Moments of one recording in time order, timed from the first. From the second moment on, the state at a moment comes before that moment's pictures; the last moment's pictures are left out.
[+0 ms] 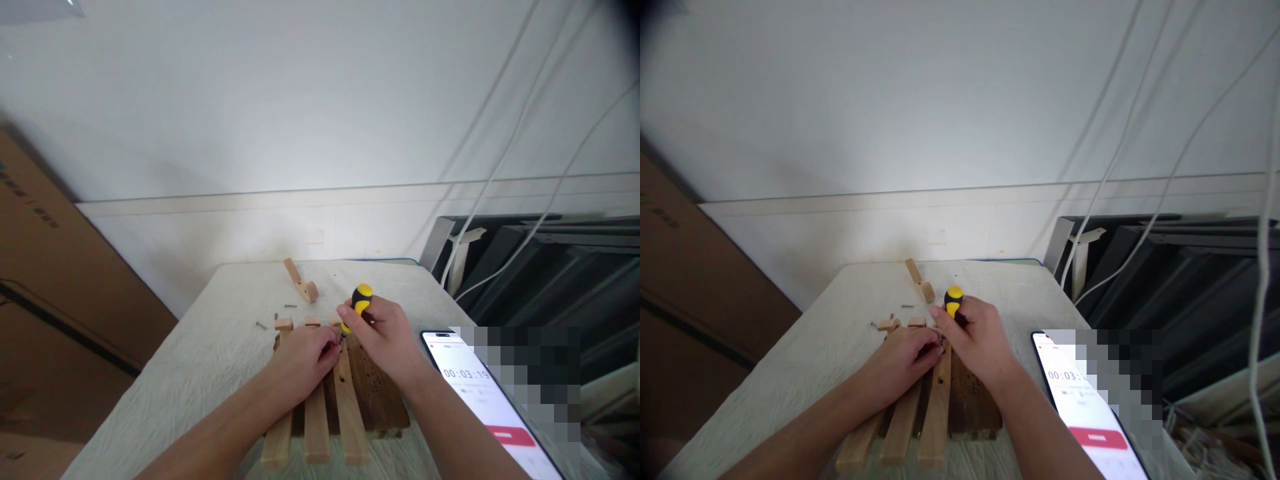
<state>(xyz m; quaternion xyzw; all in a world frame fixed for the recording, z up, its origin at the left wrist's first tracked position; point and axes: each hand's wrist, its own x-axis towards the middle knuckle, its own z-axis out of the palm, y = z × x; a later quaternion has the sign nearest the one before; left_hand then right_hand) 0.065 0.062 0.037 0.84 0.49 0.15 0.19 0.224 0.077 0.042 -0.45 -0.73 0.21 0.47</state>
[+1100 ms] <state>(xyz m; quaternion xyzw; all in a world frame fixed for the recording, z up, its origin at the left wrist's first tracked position) 0.061 0.062 0.032 0.84 0.50 0.14 0.17 0.224 0.076 0.046 -0.50 -0.74 0.18 0.40</state>
